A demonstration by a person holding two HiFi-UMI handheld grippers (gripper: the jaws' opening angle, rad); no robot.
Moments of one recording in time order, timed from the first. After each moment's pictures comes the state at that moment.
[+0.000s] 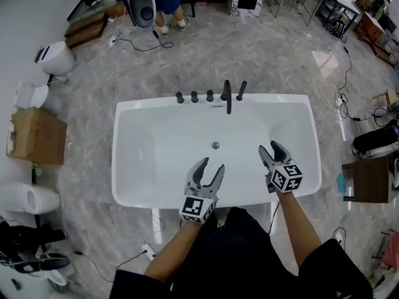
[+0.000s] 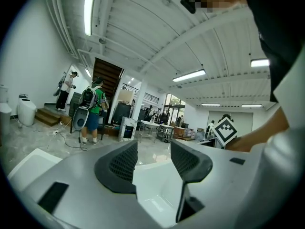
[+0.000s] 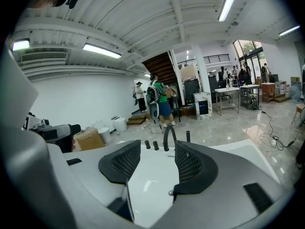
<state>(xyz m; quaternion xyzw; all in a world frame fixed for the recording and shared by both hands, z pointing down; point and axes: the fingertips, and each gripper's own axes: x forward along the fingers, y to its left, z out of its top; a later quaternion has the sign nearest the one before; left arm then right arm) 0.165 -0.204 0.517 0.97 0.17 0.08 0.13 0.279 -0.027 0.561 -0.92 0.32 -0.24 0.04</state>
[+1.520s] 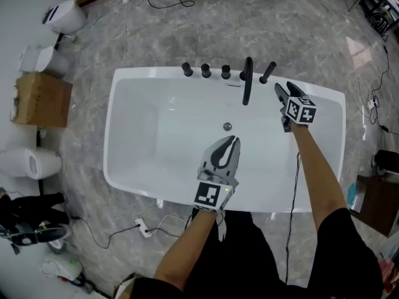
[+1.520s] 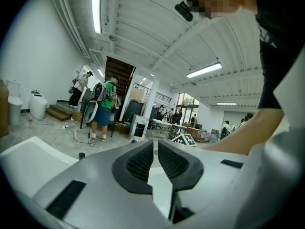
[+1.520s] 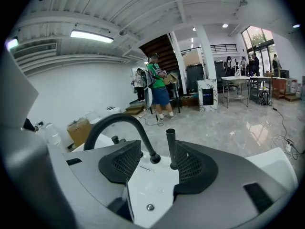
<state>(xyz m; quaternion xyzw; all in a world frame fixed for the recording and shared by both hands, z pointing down) 0.307 -0.185 0.592 0.98 0.09 0.09 0.15 0.578 -0.070 0.753 -0.89 0.35 -0.30 0.01</state>
